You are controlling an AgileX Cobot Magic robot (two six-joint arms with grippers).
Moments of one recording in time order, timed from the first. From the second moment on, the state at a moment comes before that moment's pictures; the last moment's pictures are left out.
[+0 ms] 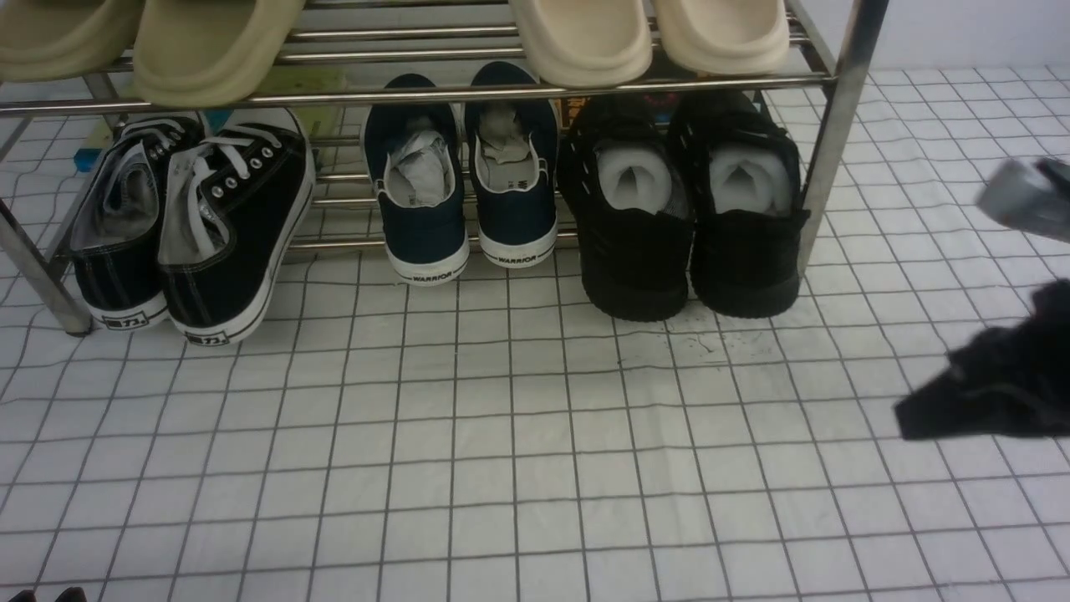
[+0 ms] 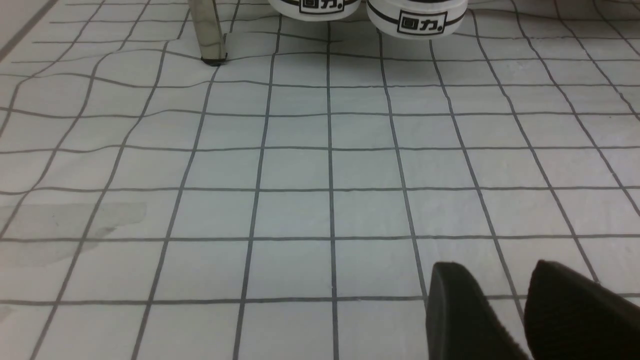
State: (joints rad) right arm 0.20 1.27 -0.98 0.61 0.98 -0.27; left arm -0.06 -0.01 0.02 0.15 0.40 -0.14
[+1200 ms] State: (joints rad) right arm 0.58 2.05 -1.80 -0.07 0.75 0.07; left arm -0.06 -0.01 0.02 0.15 0.40 -0.14
